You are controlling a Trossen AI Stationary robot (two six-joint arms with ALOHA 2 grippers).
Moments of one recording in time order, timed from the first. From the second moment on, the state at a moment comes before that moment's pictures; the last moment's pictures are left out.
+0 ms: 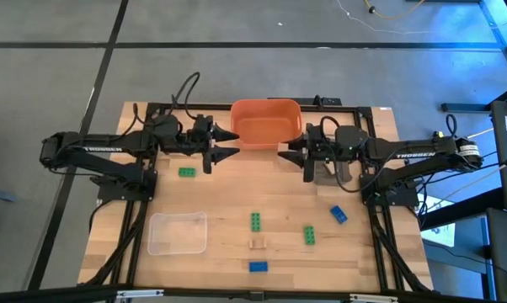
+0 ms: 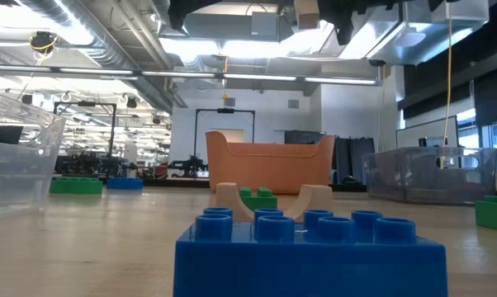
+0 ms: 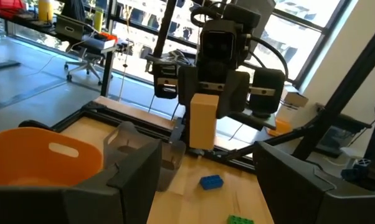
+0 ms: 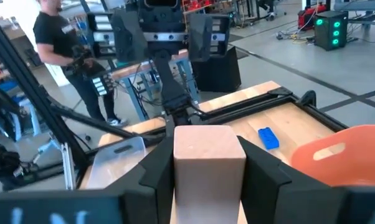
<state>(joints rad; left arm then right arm) 0.13 1.04 0.84 0.24 0.04 -0.33 -0.04 1.11 0.81 0.19 0.03 0.29</state>
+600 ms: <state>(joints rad) 0.13 1.04 0.84 0.23 -0.02 -0.34 -0.39 1.13 0.82 -0.96 0.32 0.53</state>
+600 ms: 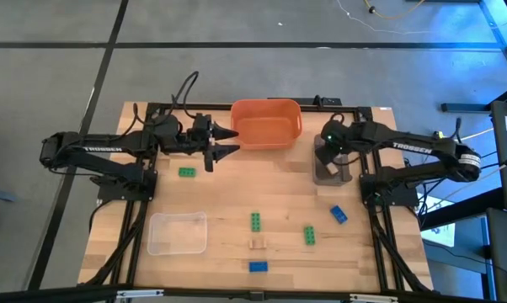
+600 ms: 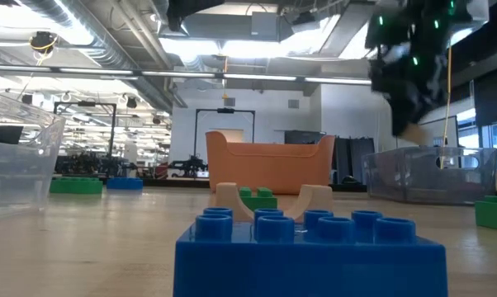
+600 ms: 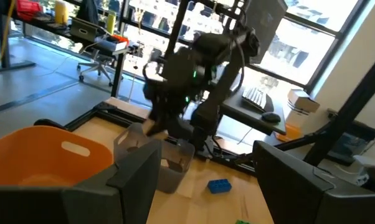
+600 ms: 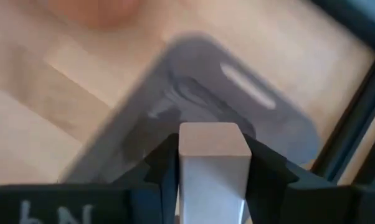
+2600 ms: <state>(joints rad) 0.13 1.03 0.84 0.21 0.02 -0.34 -0.05 0.97 0.80 -0.01 -0.17 0.52</state>
